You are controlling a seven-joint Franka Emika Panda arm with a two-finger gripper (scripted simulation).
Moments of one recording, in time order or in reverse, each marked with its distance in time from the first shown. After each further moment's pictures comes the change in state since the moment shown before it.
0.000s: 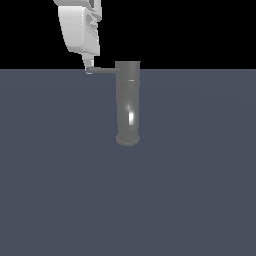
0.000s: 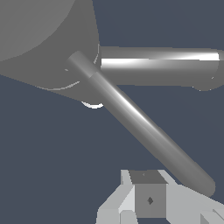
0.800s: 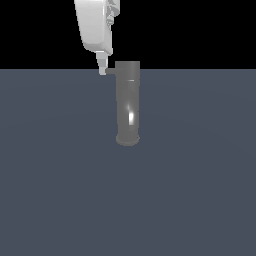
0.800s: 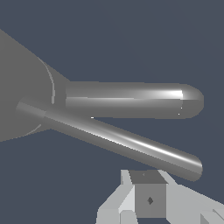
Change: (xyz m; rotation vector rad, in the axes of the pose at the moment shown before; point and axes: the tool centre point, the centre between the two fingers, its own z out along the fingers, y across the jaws) arm 0.043 0.040 0.000 -0.002 0.001 0.001
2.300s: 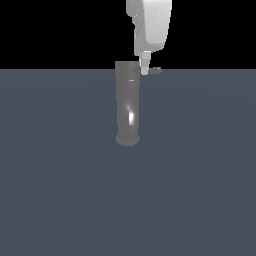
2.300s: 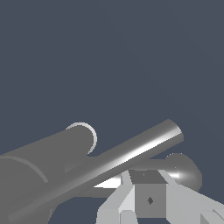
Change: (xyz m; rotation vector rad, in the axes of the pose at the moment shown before) arm 0.102 0.001 0.000 -0.005 -0.002 -0.027
